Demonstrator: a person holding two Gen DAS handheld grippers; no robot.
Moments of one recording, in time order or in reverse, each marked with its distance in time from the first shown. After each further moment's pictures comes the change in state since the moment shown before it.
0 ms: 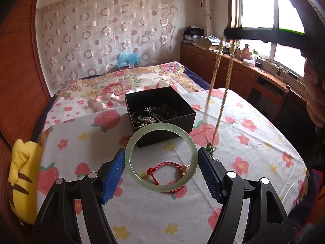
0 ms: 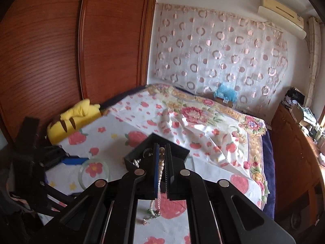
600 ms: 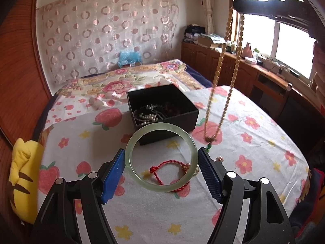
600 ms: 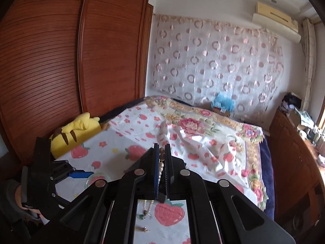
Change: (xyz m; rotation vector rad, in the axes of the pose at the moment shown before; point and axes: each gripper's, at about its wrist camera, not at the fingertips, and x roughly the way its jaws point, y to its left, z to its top) left arm 0.009 0.003 -0.005 0.003 0.024 0.010; right arm -0.019 -0.008 0.013 0.021 -0.059 -0.014
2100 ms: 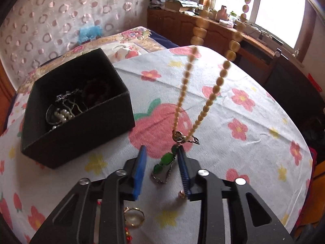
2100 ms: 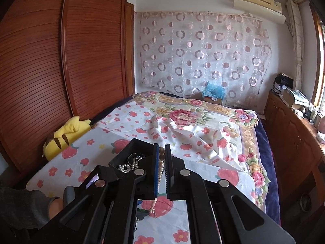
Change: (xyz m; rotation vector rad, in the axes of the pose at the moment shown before) left arm 0.126 -0.085 0.021 0.124 0.234 -0.194; right arm 0.004 -0.044 -0.035 0.116 0.016 -0.038
